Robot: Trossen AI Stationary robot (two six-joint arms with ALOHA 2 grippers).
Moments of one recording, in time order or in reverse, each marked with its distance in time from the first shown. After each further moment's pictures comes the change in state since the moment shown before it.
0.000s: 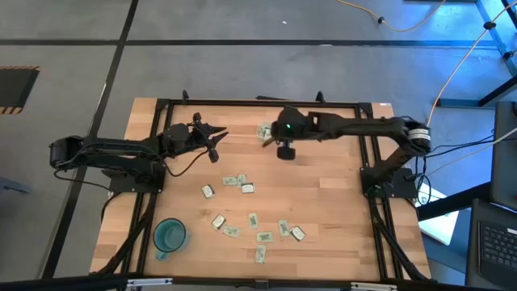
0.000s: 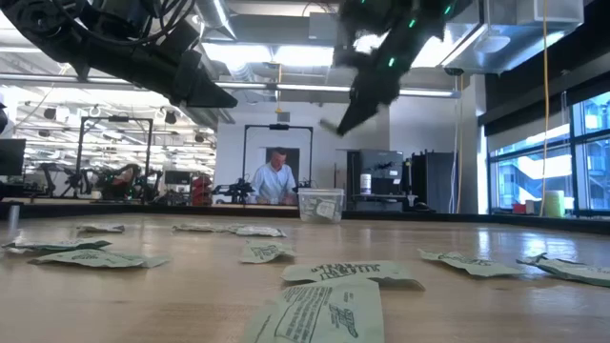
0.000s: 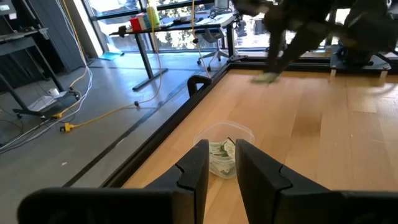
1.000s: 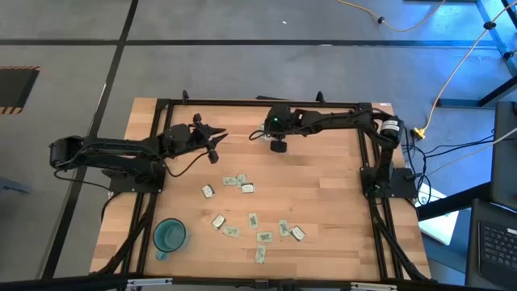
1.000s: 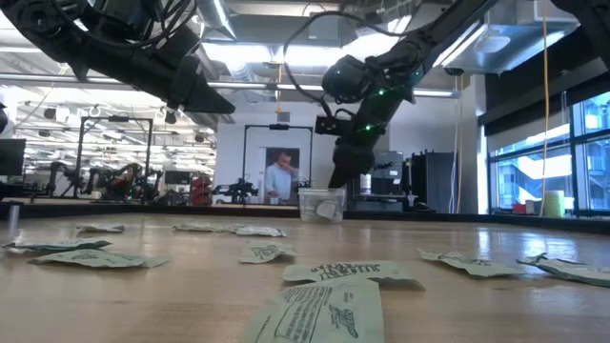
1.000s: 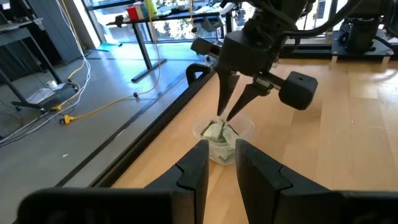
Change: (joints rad) left arm 0.000 0.000 0.000 -0.045 0.000 -0.001; right arm -0.132 0.253 0.000 0.191 -0.004 -0.073
